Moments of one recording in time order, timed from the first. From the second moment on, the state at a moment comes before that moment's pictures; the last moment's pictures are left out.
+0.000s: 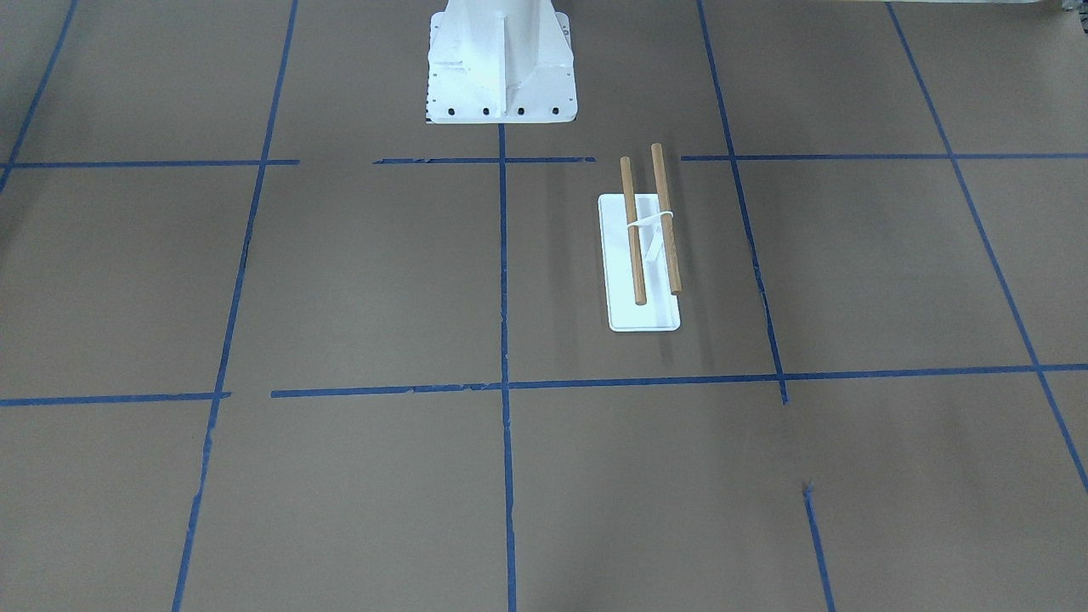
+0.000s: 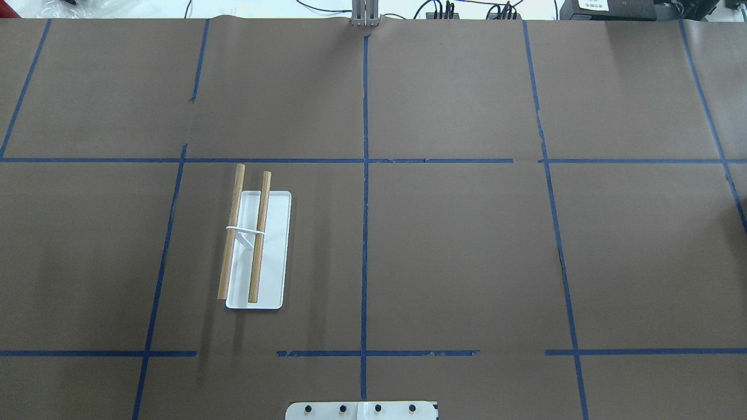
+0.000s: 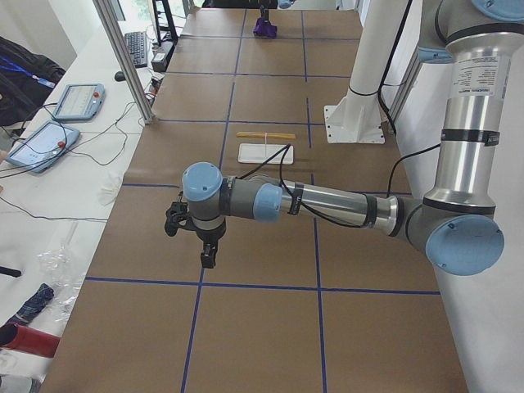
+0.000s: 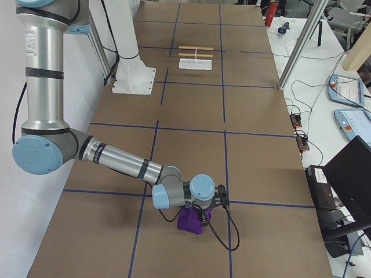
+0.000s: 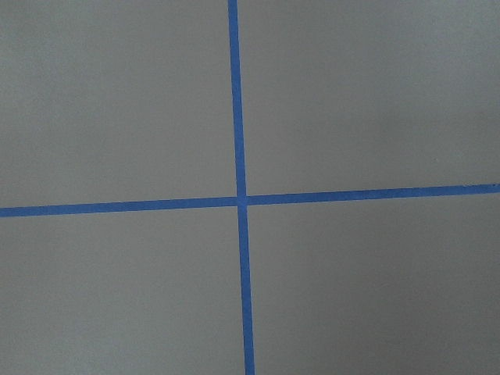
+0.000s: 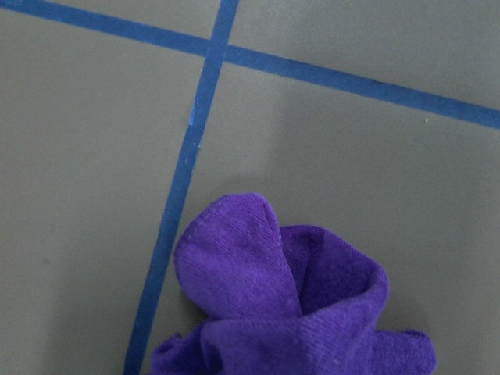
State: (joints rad) left arm -1.53 -1.61 -1.68 -1.56 -2.35 -0.07; right arm 1.44 -1.65 1.26 -1.03 2.35 -0.05
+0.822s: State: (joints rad) left arm -1.53 -1.61 -1.68 -1.56 -2.35 -0.07; right arm 1.41 -1.66 1.25 -1.02 2.32 -0.05
